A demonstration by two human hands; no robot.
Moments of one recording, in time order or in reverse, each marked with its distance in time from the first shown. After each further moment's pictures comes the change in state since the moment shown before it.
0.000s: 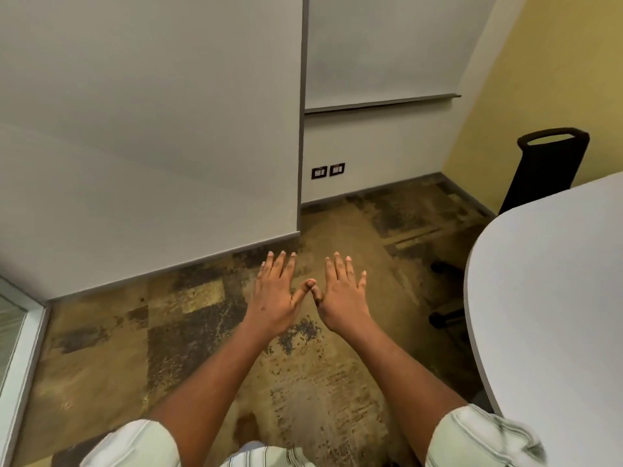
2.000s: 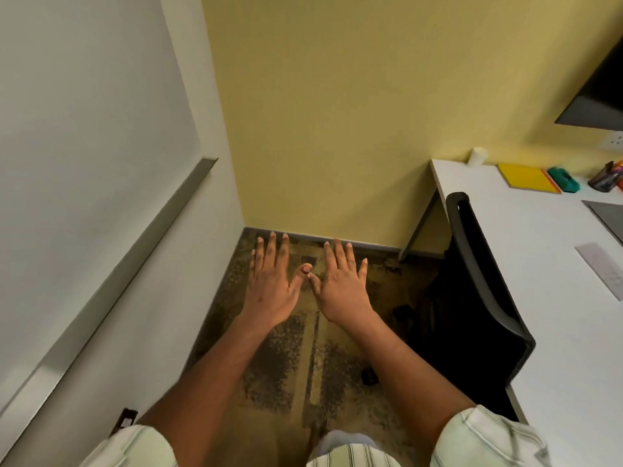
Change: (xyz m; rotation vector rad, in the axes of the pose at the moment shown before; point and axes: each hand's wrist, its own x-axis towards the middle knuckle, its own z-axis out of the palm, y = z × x) left_hand 1.182 0.416 0.334 -0.107 -0.363 0.890; right_hand 0.921 0.642 -0.219 0.041 0.270 0.959
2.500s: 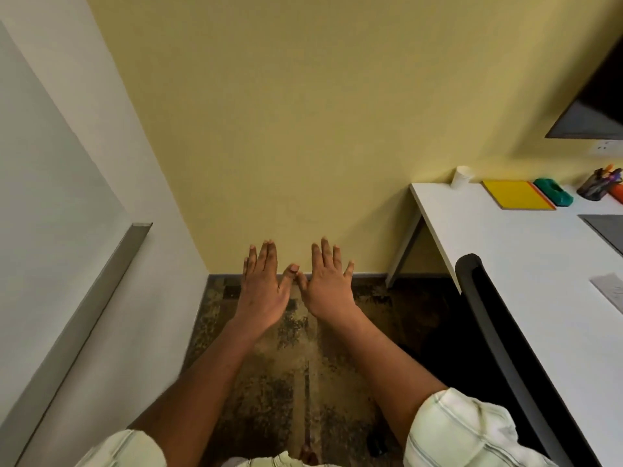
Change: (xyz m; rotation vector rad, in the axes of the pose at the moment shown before) left_hand 0.304 0.004 0.063 -0.077 -0.073 0.075; right_hand 0.288 0.070 -0.016 0.081 0.011 0.164
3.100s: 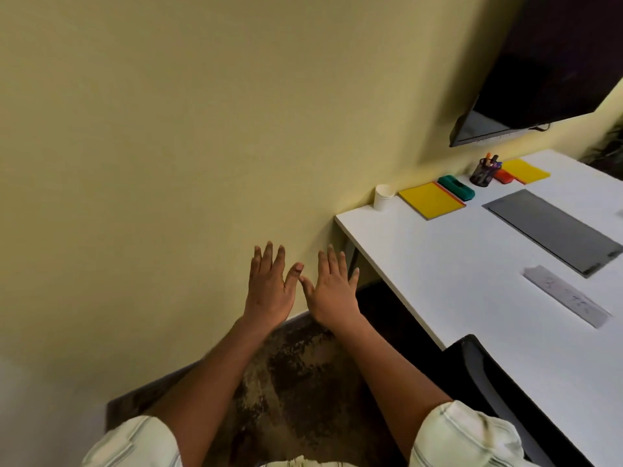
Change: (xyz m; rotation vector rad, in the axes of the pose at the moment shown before) left_hand 0.333 0.096 0.105 -0.183 -0.174 0.358; right_hand 0.249 0.139 -0.049 -0.008 0.189 0.470
